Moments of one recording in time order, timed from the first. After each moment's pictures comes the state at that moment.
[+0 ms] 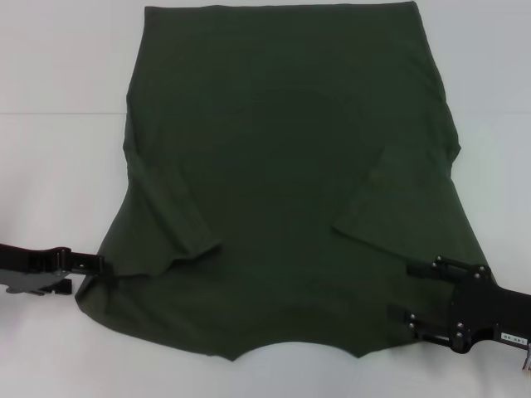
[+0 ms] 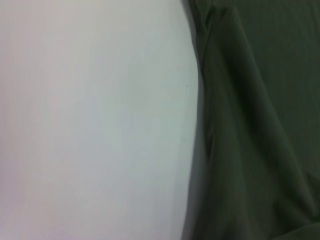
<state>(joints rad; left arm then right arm) -0.57 -2.01 0.65 0.83 2.56 1.42 -2.57 0.36 2.09 -0.68 -0.53 -1.92 -1.48 0.92</state>
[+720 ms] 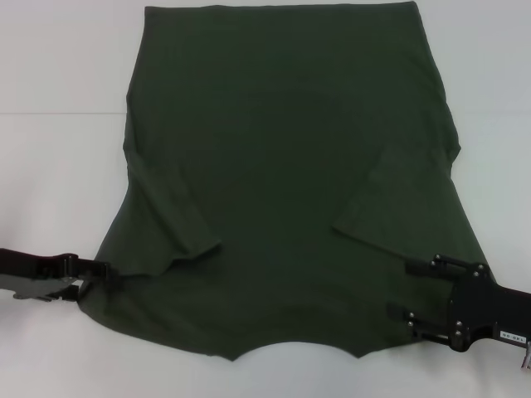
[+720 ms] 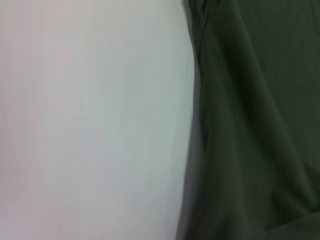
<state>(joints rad) -0.58 -2.01 0.66 0.79 2.56 1.42 -2.55 0.36 2.09 -0.68 -0.53 -1.92 -1.48 0.92</state>
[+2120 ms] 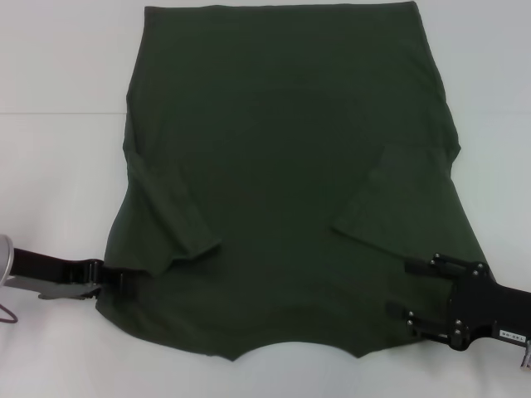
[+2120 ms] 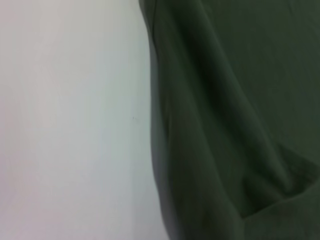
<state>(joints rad) -0.61 -2.03 0.67 0.76 2.56 1.41 -2.49 0.36 2.09 -0.68 -0.53 -1.91 -1.48 0.92</state>
